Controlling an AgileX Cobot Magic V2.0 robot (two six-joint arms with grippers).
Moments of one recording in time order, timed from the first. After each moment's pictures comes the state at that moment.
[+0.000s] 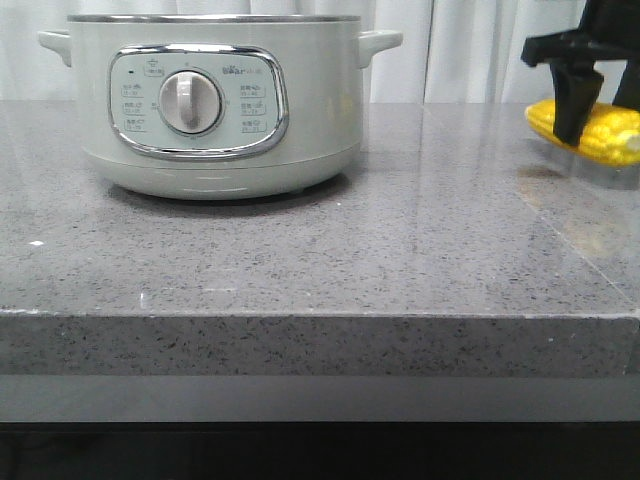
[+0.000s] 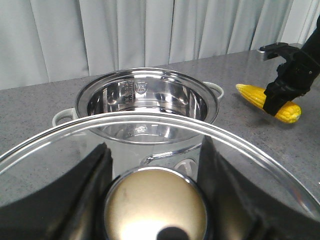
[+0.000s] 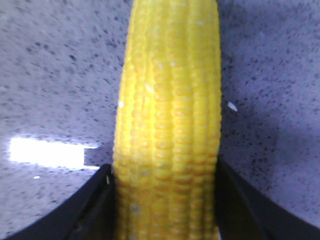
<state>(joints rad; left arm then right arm) -0.46 0.58 -0.85 -0.06 0.55 0.04 0.04 1.90 -1.73 0.00 1.07 0.02</state>
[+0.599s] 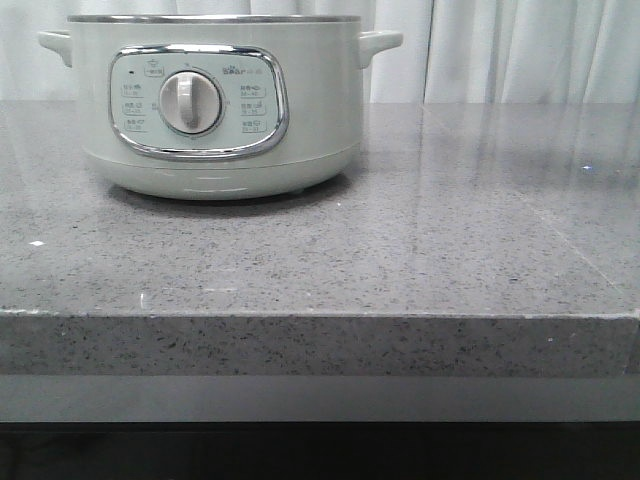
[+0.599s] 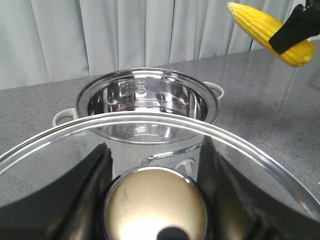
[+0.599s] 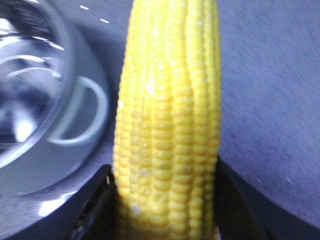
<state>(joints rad) -0.46 0.58 -0.85 -0.06 0.55 0.04 0.19 1.63 -1.90 0.18 1.11 -0.12</state>
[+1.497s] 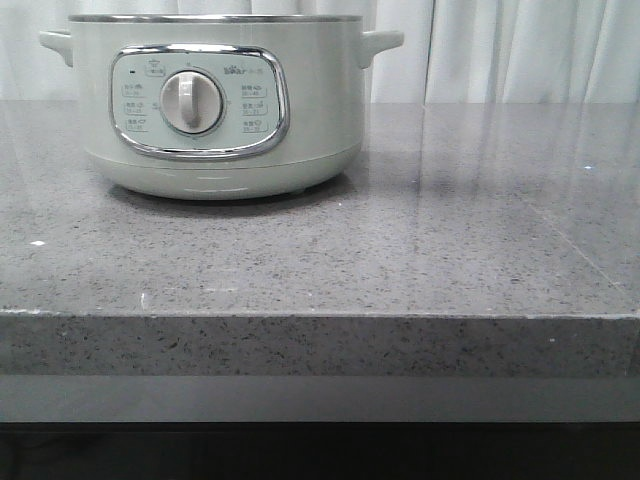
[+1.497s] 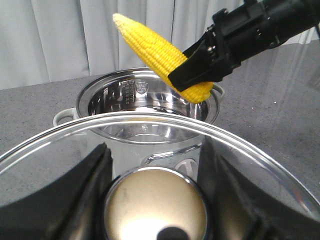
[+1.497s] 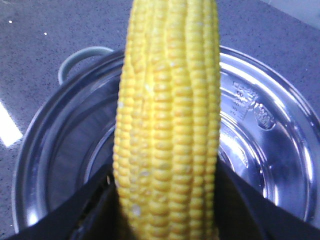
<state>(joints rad) -0.46 0.58 -0.85 -0.06 0.55 0.04 0.51 1.86 -1.92 0.36 0.73 -0.36</state>
